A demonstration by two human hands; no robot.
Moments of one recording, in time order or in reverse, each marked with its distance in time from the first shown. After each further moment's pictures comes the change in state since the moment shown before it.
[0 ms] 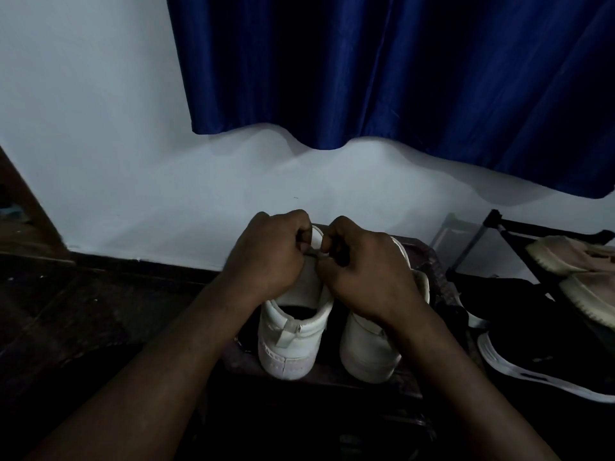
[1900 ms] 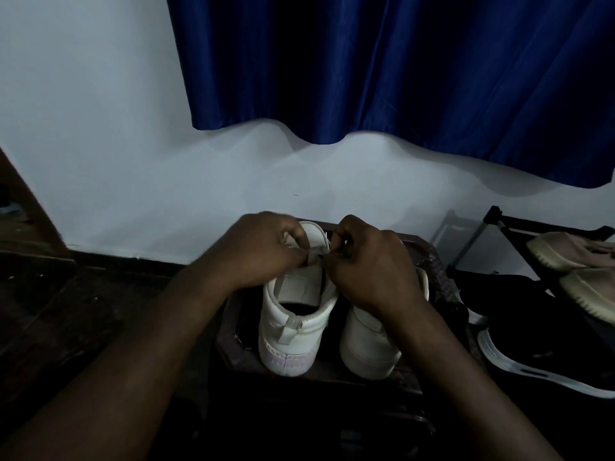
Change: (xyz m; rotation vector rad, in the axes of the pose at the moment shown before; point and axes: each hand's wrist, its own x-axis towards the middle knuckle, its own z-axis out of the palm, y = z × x) left_hand 0.001 0.000 -0.029 -0.121 -0.242 -0.104; right_hand 0.004 0.010 0.008 -0.020 0.063 0.086
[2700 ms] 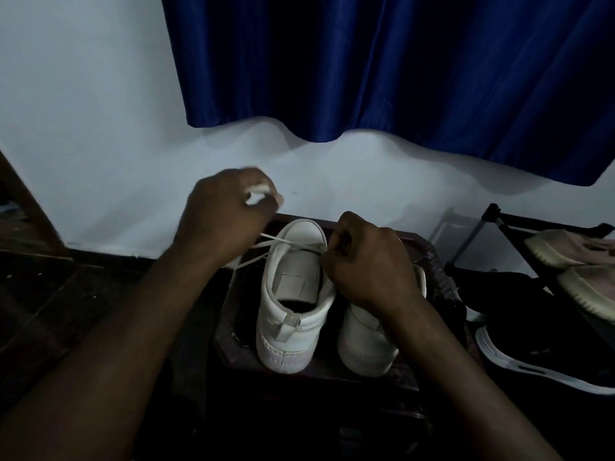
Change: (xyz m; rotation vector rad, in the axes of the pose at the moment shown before) left_hand 0.003 -0.012 -0.022 -0.038 0.435 0.024; right_hand 0.000 0.001 0.000 0.009 -0.018 0.011
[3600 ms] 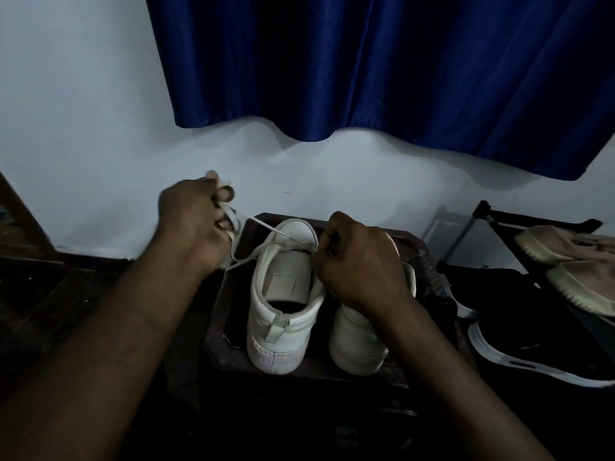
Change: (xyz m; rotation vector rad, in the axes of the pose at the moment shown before) left_hand 0.008 0.005 0.002 -1.221 0.159 -0.725; right_hand -0.002 -0.003 -0.001 -0.032 0.001 0.033
